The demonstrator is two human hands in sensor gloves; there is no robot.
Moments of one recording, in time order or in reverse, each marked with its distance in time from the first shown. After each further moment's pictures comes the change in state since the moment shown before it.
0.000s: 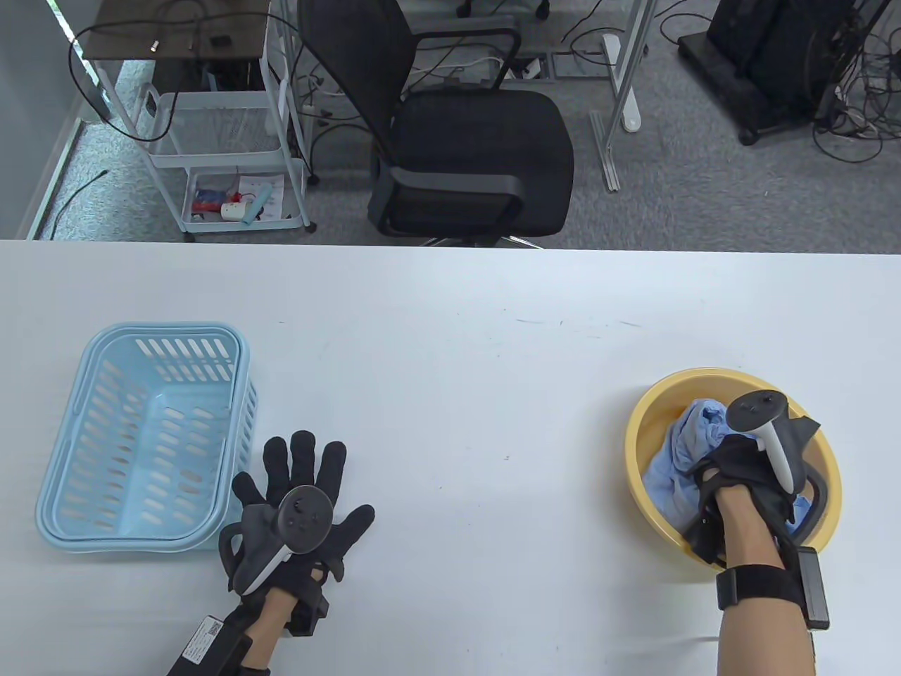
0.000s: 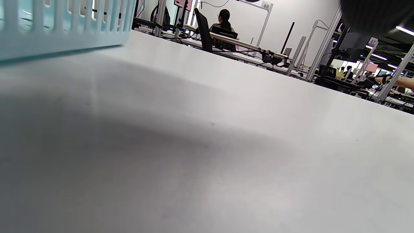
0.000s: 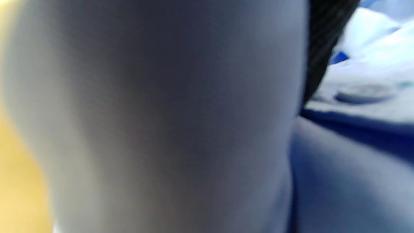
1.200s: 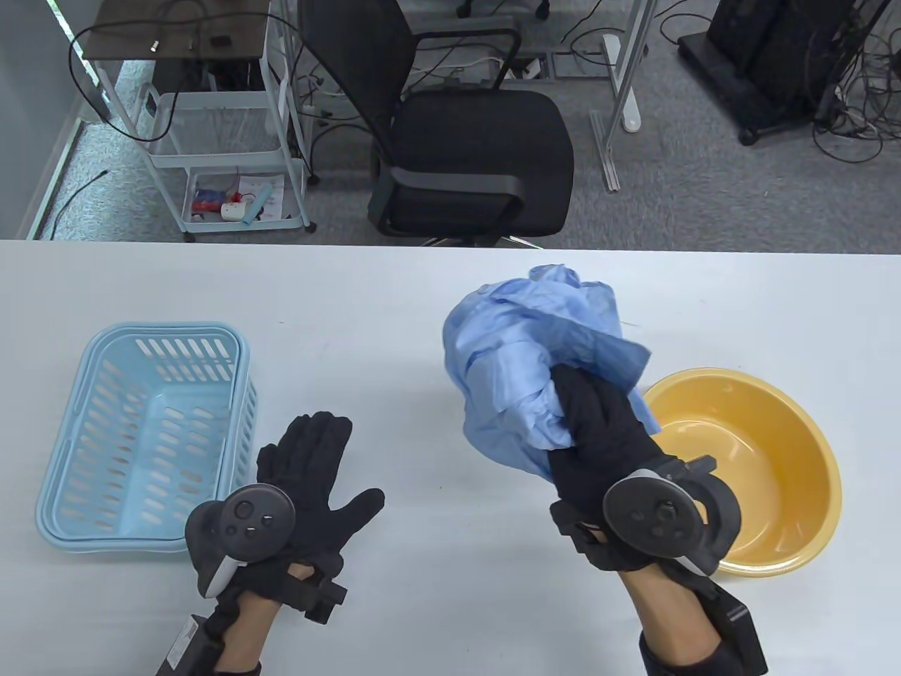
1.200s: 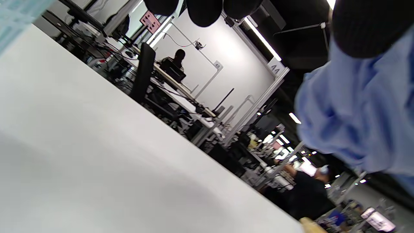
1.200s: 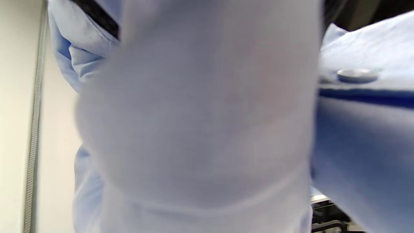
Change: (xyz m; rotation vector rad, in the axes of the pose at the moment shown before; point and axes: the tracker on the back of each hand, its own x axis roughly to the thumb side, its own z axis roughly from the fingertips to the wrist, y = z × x) left_hand 0.022 0.092 0.018 0.179 -0.290 0.544; right_hand 0.126 -0.044 0.246 -0.639 -1.245 -0.319
